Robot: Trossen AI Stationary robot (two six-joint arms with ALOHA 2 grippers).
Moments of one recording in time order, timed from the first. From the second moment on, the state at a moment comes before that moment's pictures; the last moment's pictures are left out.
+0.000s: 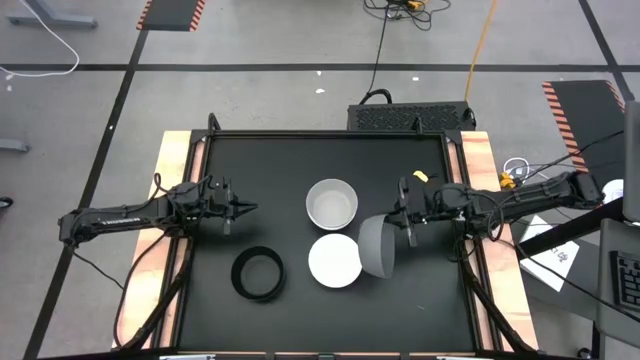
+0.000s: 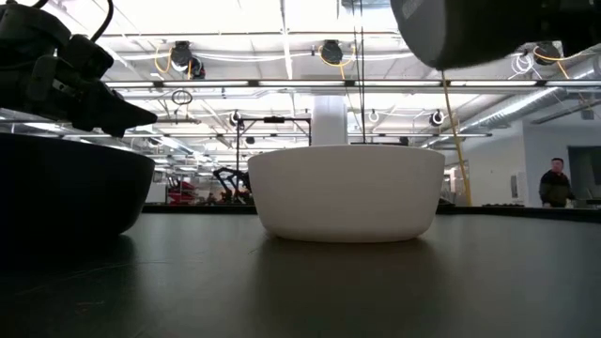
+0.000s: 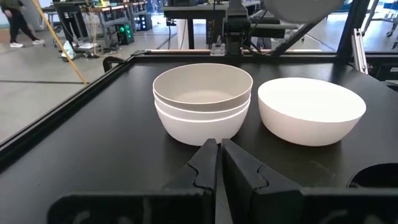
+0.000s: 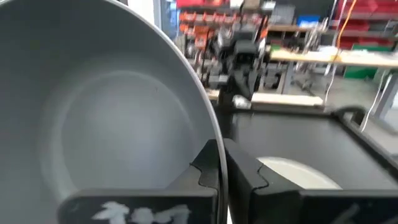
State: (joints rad) left arm 0.21 0.22 0.01 0.05 0.13 0.05; right arm 0.07 0.82 0.36 0.40 -0.03 -0.02
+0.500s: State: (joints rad) left arm 0.21 0.22 0.01 0.05 0.14 0.06; right arm -0.14 0.82 0.46 0.37 -0.16 0.04
